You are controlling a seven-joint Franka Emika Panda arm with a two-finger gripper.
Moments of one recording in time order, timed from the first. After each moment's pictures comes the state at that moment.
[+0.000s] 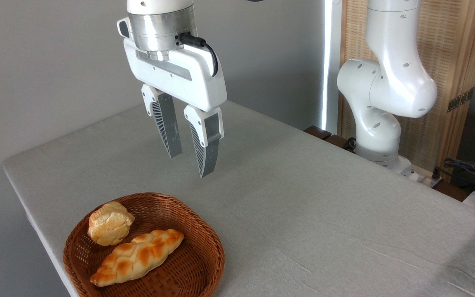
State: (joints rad) arm -0.03 -0.01 0.04 -1.65 -0.03 1.68 0.74
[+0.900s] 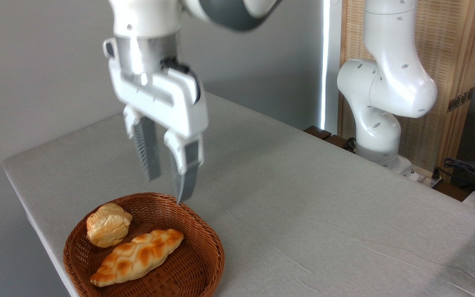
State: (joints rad) arm -0.04 0.07 0.04 -1.67 -0.03 1.89 0.72
